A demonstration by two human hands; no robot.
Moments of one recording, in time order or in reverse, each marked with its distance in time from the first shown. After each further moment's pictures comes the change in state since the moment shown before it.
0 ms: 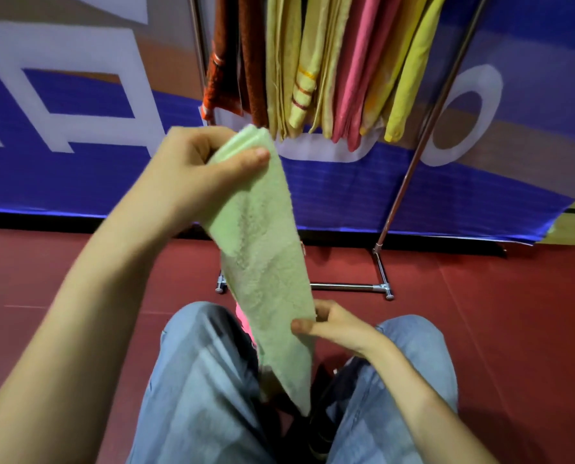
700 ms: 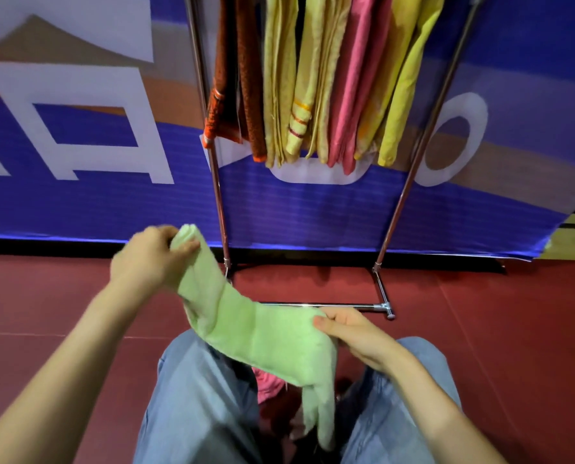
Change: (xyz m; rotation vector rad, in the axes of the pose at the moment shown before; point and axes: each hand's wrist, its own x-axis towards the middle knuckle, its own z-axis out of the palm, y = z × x) left_hand 0.008 -0.108 -0.026 0.728 0.123 -0.349; right_hand -0.002 -0.016 -0.020 0.049 0.024 -0.071
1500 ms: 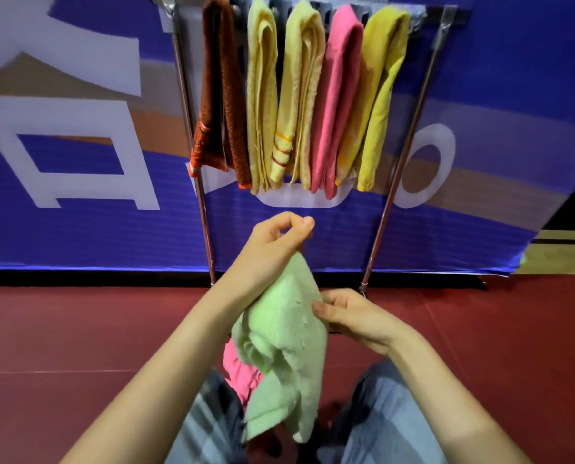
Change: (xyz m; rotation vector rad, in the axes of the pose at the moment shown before) left_hand -0.030 0.142 0.009 -1.083 -0.334 0.388; right_hand -0.010 -0.072 -0.017 0.031 -0.096 -0.129
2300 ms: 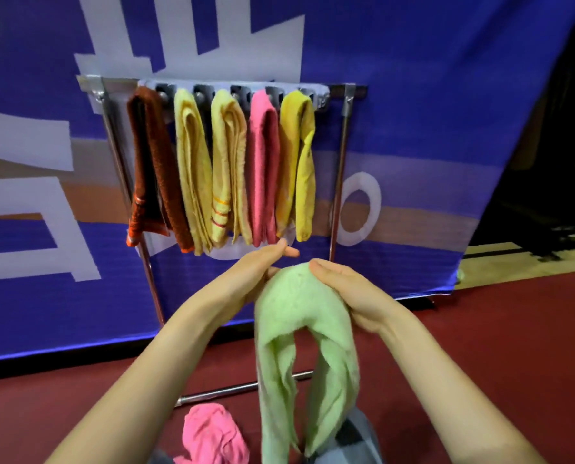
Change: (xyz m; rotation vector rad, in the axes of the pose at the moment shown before) left_hand 0.061 0.031 0.046 -0.032 -0.305 -0.323; right_hand -0.031 -0.093 -0.061 0.079 0.327 -0.108
